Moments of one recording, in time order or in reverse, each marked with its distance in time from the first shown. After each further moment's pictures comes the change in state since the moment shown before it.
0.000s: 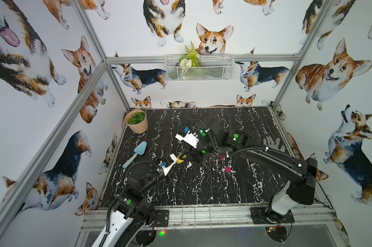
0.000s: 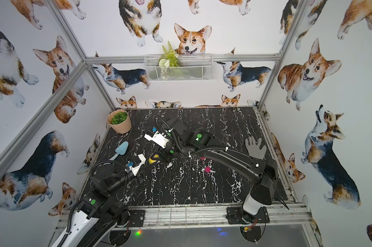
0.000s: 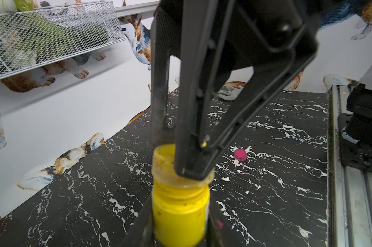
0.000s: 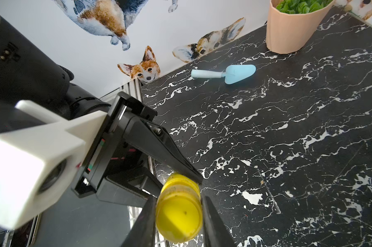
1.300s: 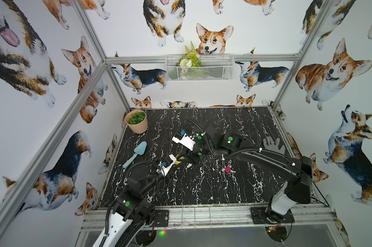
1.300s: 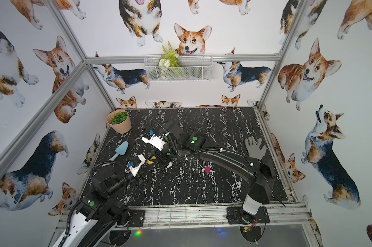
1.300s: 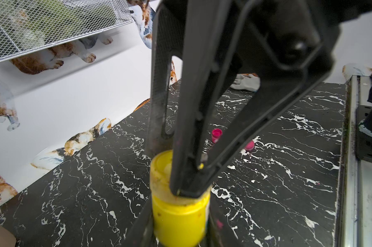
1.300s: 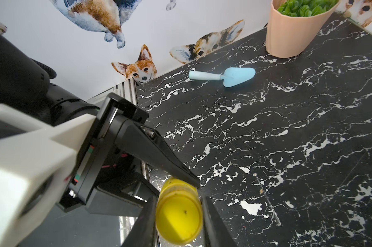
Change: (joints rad) left arm -0.001 -0.036 -0.002 -0.085 -0.075 0.005; right arm 0.026 0.032 -0.047 0.091 0.028 0.001
